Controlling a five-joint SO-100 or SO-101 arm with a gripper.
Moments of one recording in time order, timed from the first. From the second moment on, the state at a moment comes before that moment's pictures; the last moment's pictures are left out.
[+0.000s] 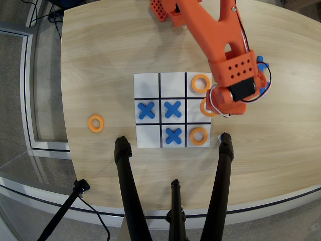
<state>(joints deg) -22.9 85.3 101.8 53.6 -65.6</state>
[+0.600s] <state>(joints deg) -17.8 76.3 99.7 50.4 -67.1</state>
